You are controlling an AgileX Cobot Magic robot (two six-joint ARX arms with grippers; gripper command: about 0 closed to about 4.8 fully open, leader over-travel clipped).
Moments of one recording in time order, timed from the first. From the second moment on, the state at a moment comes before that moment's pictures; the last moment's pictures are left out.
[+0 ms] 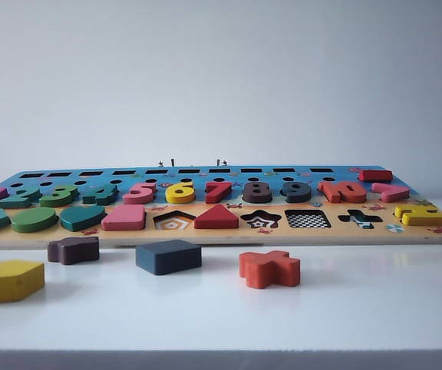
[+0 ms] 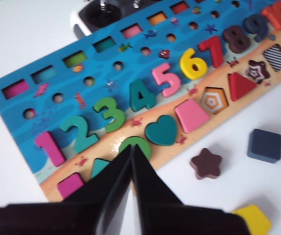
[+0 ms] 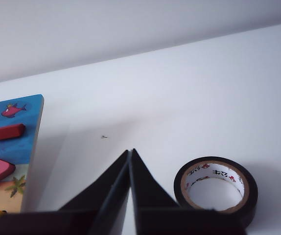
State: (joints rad) left arm -0.43 0.53 0.57 -0.60 0.15 0.14; right arm 0.01 0.00 0.01 -0.10 0.04 0.17
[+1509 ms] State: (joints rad) left arm -0.53 0.84 0.82 -0.86 0.39 0.14; right arm 0.45 0.81 0.81 -0.70 -0.41 0.10
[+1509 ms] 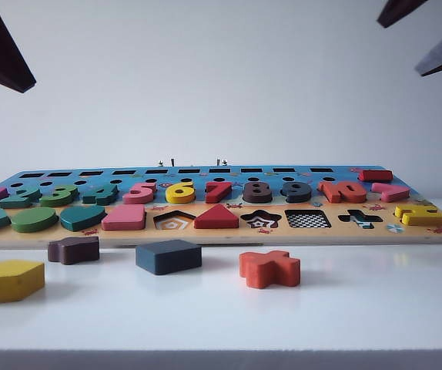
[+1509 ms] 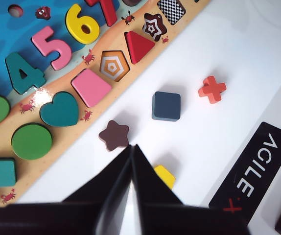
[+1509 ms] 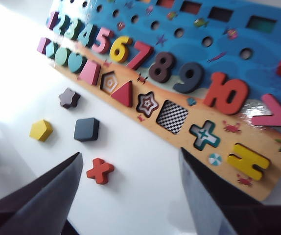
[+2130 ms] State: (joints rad) left arm -0.53 0.85 0.82 -0.85 0.41 0.15; right arm 0.97 1.13 0.96 -0.77 0.05 0.13
